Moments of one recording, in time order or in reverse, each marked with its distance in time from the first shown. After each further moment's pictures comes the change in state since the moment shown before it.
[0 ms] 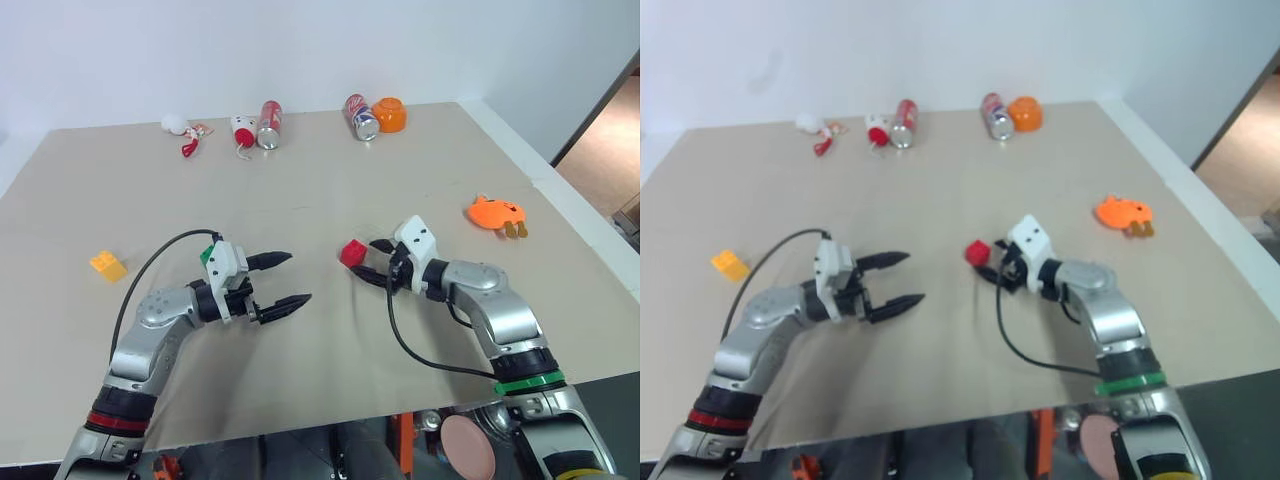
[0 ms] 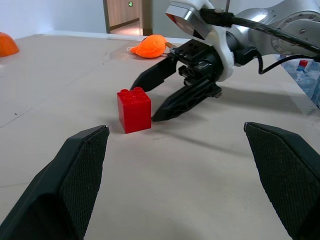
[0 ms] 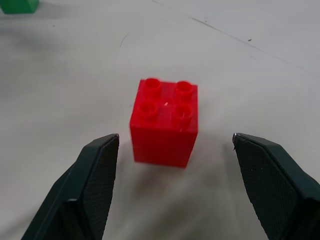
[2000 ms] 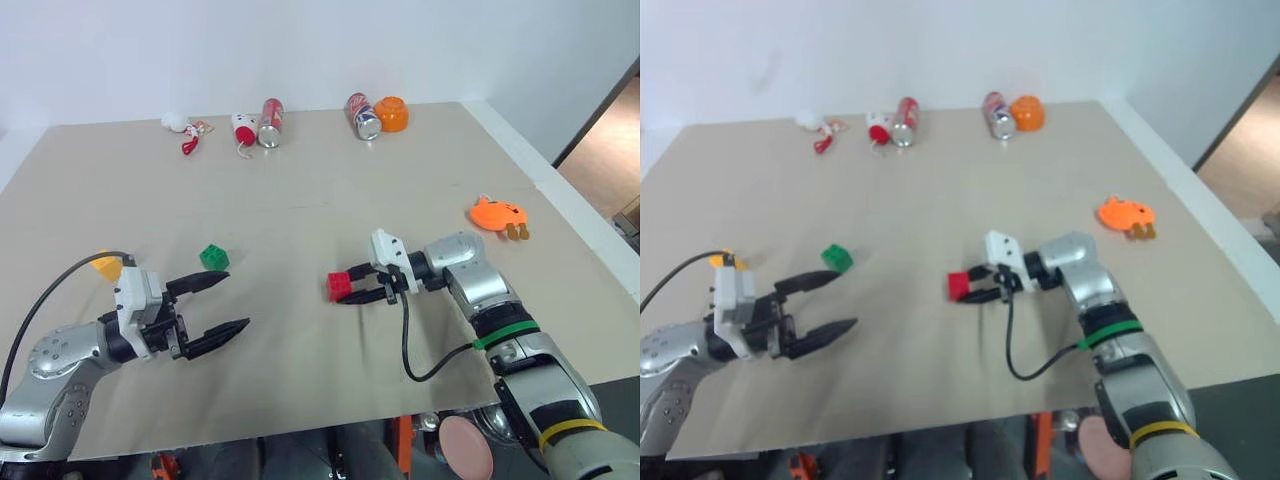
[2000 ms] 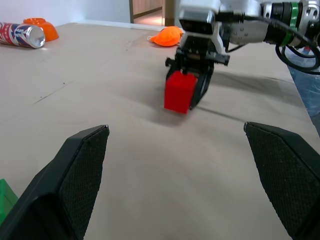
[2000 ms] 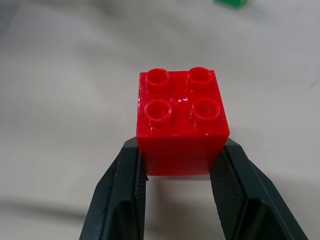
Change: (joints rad) left arm 0.350 0.215 0.298 -0.298 -0.193 0.051 -0.055; right arm -0.251 -0.006 0.171 0.474 -0.066 -0.491 0.689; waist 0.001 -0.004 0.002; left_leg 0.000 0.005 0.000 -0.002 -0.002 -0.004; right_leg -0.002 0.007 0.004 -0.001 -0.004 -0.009
